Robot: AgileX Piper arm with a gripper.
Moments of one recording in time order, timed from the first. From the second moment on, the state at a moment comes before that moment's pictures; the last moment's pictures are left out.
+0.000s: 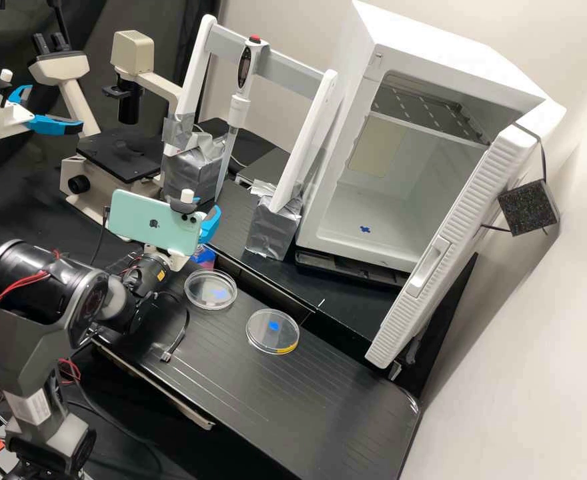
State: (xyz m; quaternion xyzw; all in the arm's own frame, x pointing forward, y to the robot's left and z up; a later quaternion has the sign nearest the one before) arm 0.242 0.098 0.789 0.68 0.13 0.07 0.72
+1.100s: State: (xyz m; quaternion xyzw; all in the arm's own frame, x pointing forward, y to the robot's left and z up) arm 0.181 0.067 0.768 0.66 0.16 0.05 0.73
